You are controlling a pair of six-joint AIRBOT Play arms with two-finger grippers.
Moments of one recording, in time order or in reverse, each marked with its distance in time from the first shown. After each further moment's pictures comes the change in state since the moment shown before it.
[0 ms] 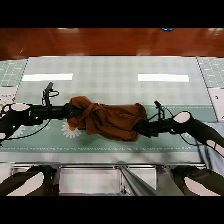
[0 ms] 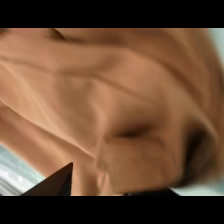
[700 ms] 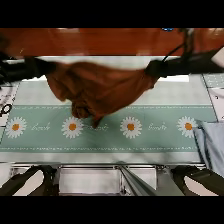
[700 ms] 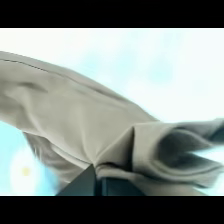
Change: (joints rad) left arm 0.166 0.126 0.618 0.000 -0.151 -0.176; right arm -0.081 0.055 0.974 -0.431 0.303 0.145
